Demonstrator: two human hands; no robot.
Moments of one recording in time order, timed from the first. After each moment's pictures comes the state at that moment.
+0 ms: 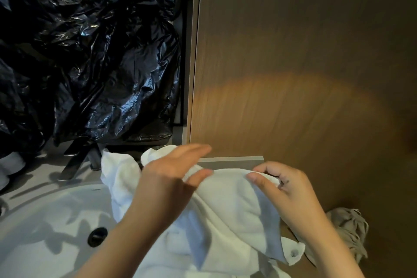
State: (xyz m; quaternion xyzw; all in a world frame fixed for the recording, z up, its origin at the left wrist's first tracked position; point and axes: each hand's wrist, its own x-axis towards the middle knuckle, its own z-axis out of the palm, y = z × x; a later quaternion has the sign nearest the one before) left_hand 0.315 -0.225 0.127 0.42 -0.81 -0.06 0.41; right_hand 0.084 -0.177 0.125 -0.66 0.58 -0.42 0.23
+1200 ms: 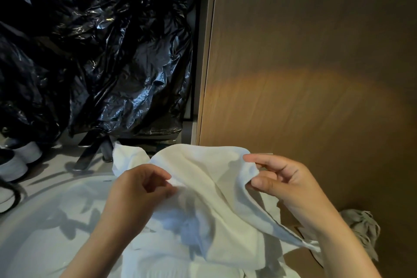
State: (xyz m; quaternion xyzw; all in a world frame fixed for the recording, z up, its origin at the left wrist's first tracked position) left_hand 0.369 -0.201 0.111 0.63 -0.57 -0.37 0.39; right_hand 0.100 -0.177 0.138 -0.54 0.46 -0.48 0.51
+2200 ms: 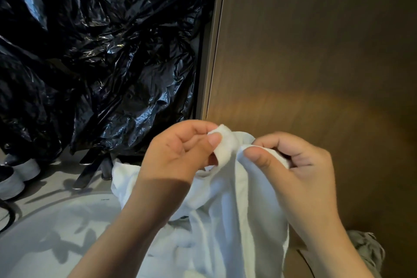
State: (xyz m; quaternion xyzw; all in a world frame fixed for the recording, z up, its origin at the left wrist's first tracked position) left_hand 0.324 -0.213 0.197 0.31 -0.55 -0.53 0.56; right_hand 0.152 -0.181 0.204 -0.67 0.43 -0.59 0.14
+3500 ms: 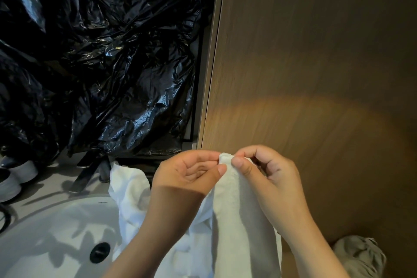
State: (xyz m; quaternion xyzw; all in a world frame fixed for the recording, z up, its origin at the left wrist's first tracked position) left_hand 0.307 -0.211 0.174 0.38 -0.52 -0.53 0.55; right_hand 0.147 -0.203 0.174 -0.65 0.49 -0.53 0.24
